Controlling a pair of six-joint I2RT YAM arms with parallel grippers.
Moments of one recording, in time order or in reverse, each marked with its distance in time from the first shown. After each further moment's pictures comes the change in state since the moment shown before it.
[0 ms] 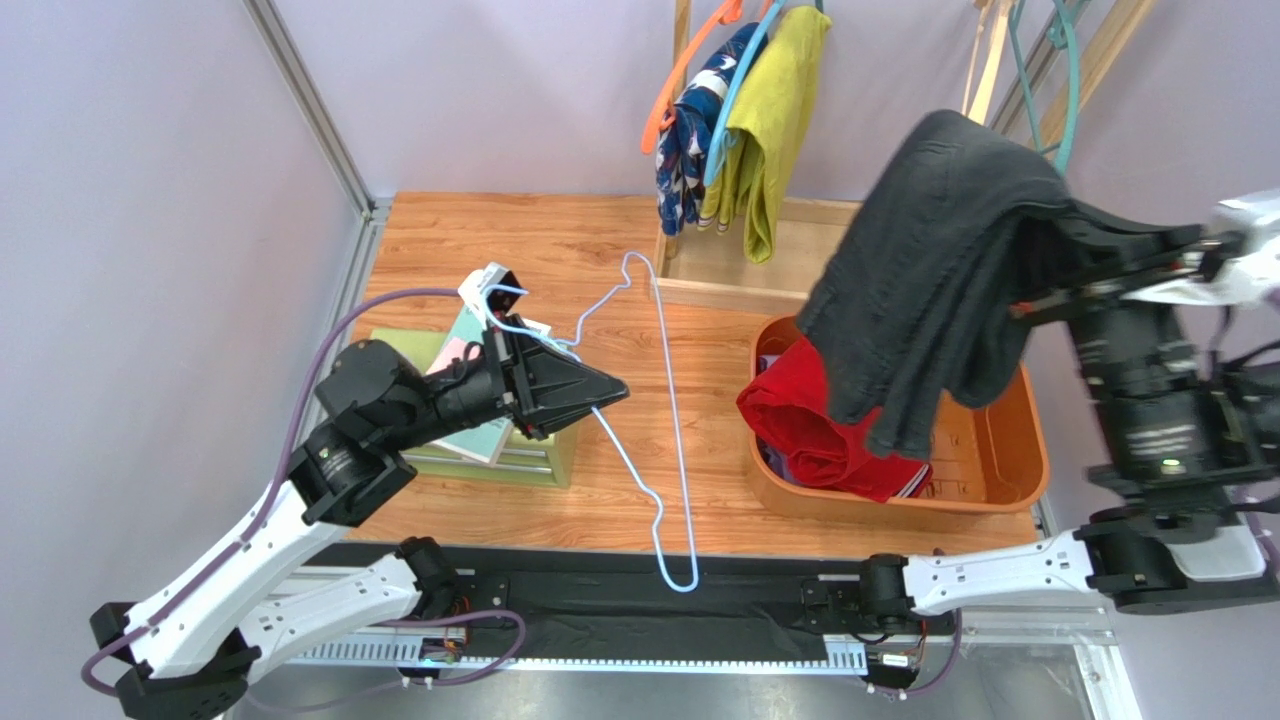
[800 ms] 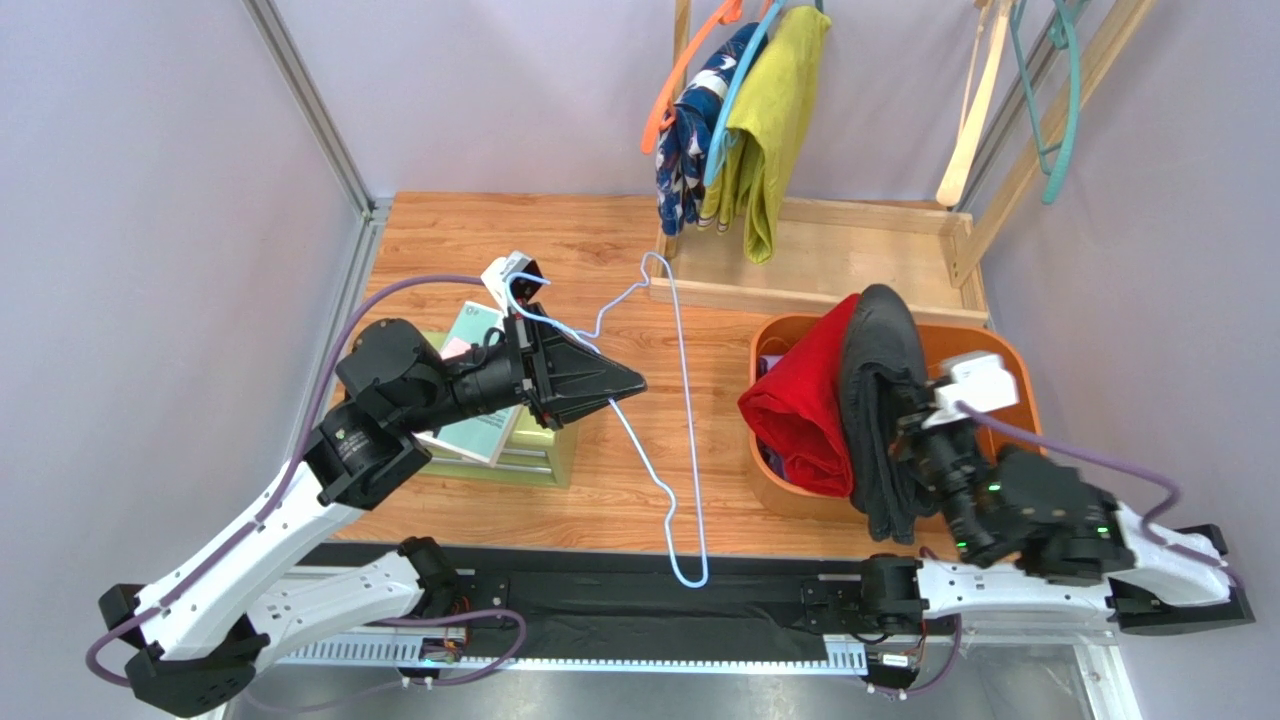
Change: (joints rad) left arm 0.000 0.082 0.053 0.010 0.047 -0.004; right arm -0.004 -0.460 -0.655 -0.715 0.229 0.777
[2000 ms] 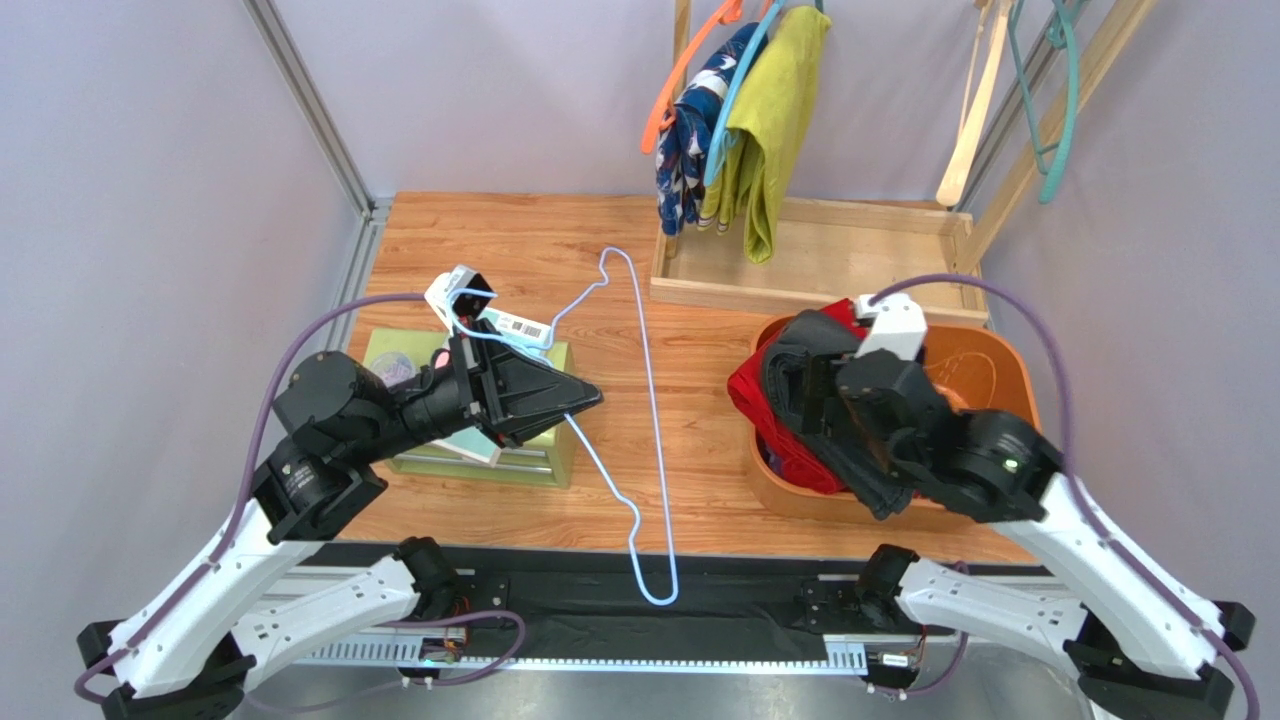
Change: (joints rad) left arm 0.000 -0.138 -0.003 -0.090 -0.066 0.011; right arm -0.624 0.494 0.233 -0.533 -0.629 0.712
